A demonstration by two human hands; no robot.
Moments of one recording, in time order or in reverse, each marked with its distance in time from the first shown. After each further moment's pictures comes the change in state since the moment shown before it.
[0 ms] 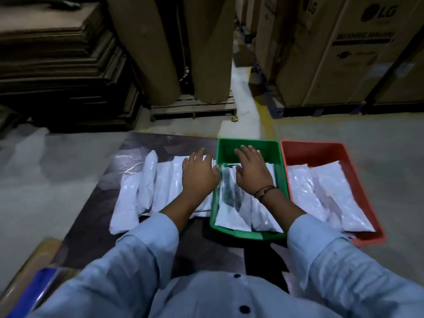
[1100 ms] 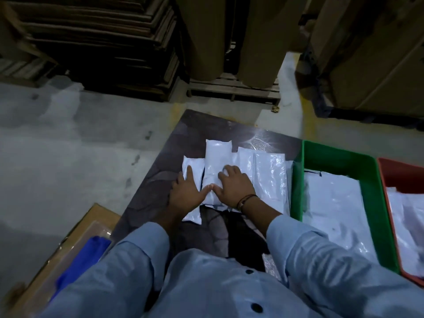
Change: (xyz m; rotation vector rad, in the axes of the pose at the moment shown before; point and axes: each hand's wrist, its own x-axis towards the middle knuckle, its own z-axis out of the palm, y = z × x) left_hand -0.055 -0.290 0.033 -0.256 -0.335 -0.472; right_hand 0.054 -0.219 0.183 -0.219 -0.413 -0.176
